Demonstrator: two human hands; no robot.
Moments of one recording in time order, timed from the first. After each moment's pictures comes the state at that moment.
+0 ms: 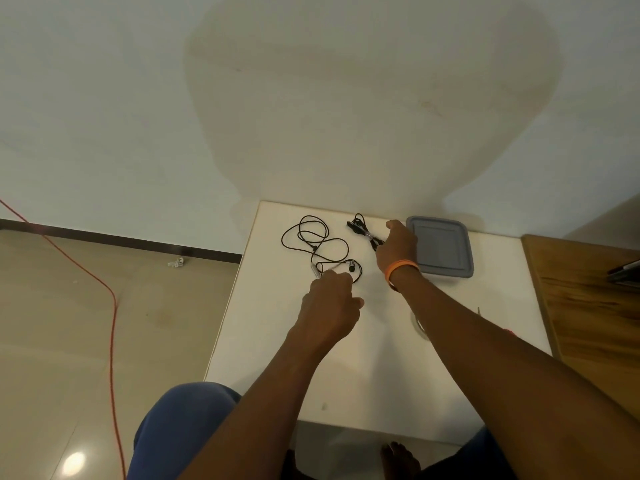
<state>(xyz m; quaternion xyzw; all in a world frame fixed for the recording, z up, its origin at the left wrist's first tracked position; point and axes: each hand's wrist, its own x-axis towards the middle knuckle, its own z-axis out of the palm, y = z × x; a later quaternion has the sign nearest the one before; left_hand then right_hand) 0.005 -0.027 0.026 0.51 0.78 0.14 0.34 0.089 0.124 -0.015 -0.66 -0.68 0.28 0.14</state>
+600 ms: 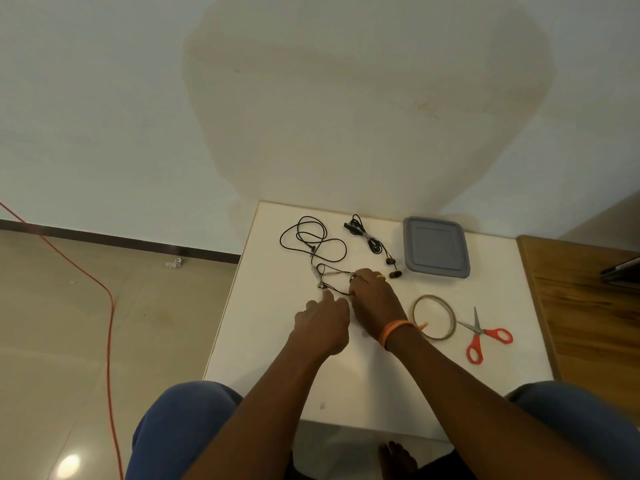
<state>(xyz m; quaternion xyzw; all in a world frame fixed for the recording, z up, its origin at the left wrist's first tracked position) 0.007 -0.039 0.008 0.58 0.74 -0.07 0.34 0.113 0.047 -0.056 -0.42 -0.90 0.11 -0.02</state>
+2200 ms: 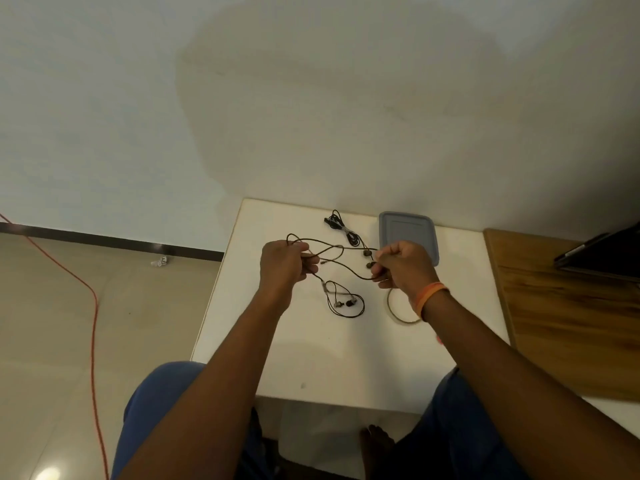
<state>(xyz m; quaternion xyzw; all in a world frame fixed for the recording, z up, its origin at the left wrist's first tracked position) -0.019 -0.019 0.059 0.13 0.71 0.50 0.48 0.161 0.059 0.059 -0.60 -0.55 0.54 0.23</state>
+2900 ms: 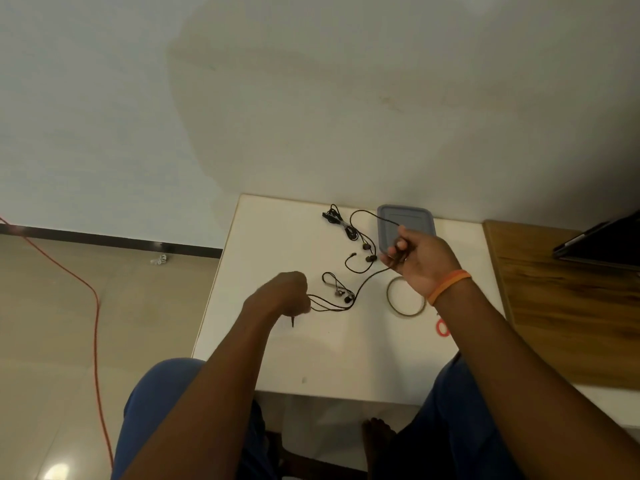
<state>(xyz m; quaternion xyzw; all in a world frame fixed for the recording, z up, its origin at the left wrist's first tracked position) -0.027 -0.033 0.033 0.50 0.75 -0.07 0.42 0.172 0.072 0.071 -0.53 -0.27 0.72 0.35</state>
